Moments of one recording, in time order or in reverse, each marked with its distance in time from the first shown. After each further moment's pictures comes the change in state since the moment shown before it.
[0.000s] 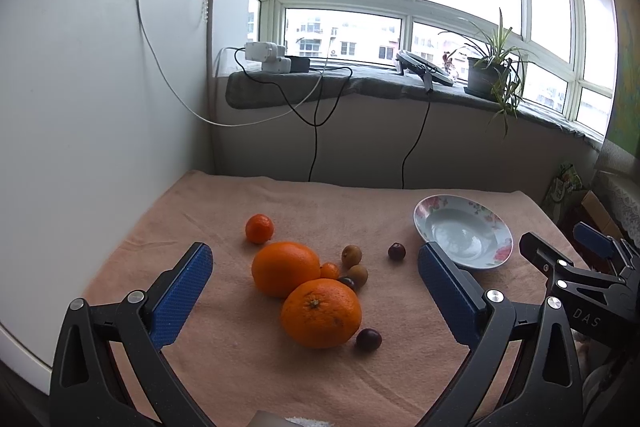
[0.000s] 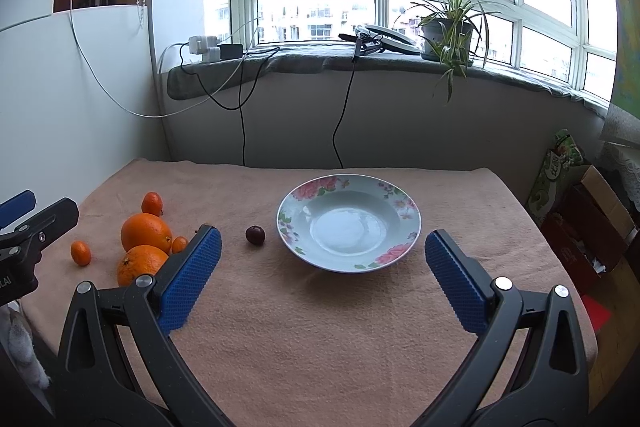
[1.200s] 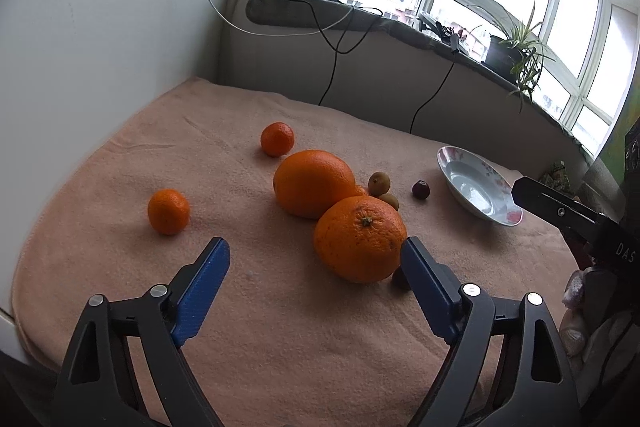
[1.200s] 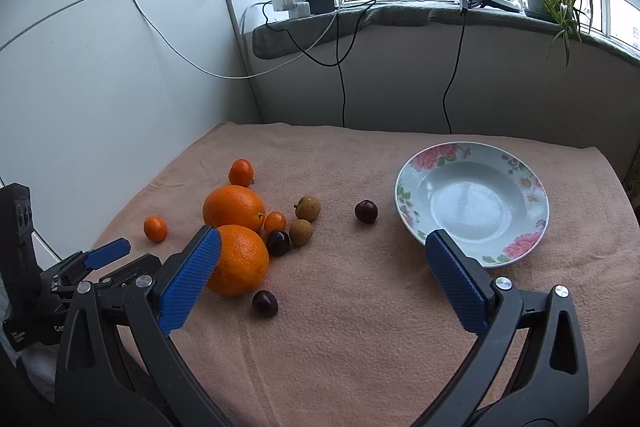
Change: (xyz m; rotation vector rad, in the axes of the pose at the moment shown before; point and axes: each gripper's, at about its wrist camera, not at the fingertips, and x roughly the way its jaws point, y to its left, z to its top) left arm 0.034 0.058 -0.053 -0.171 0.208 -0.112; right arm 0.050 0.043 0.002 -0.020 0.183 0.397
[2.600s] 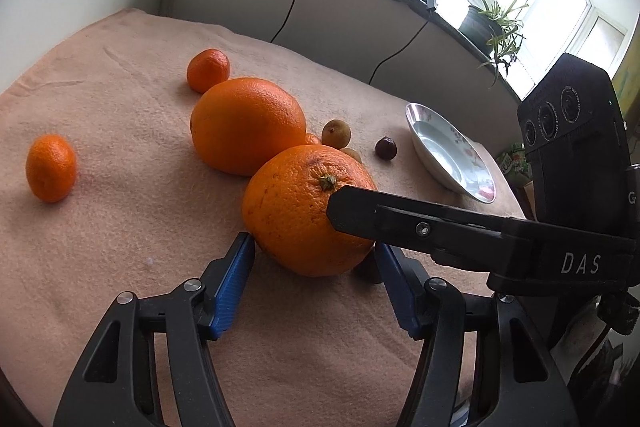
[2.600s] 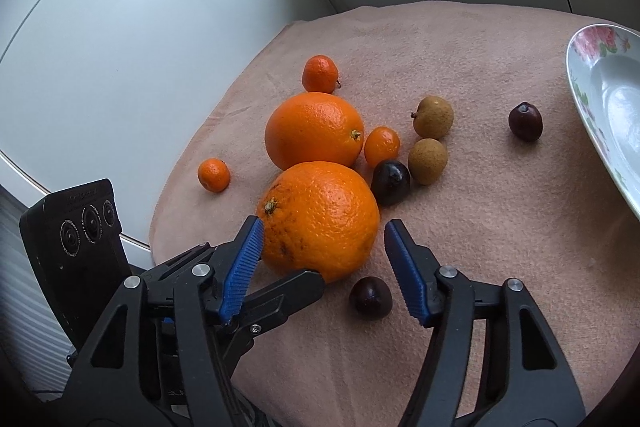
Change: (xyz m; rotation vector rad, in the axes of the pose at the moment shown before) left arm 0.056 -0.004 -0.007 -0.041 0.171 -0.211; right arm 0.103 0.025 -0.009 0.109 0.368 0.363
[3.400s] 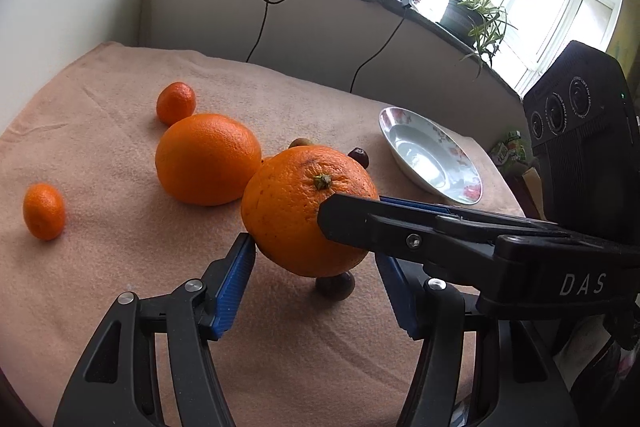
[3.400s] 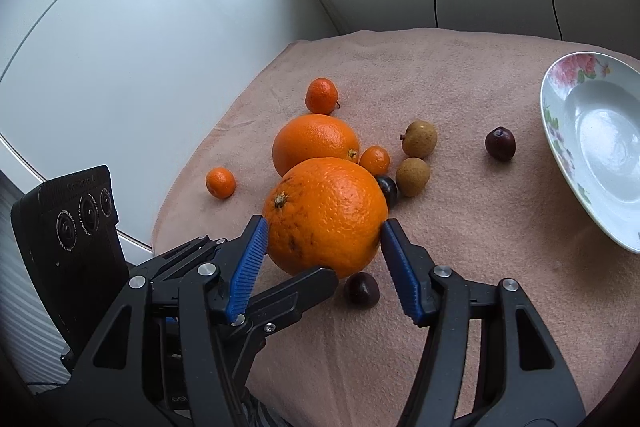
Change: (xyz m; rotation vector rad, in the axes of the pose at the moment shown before) left arm 0.001 -0.034 0.014 0.090 -0.018 0.009; right arm -0.034 -0.002 -0.001 -0.022 -0.074 -0.025
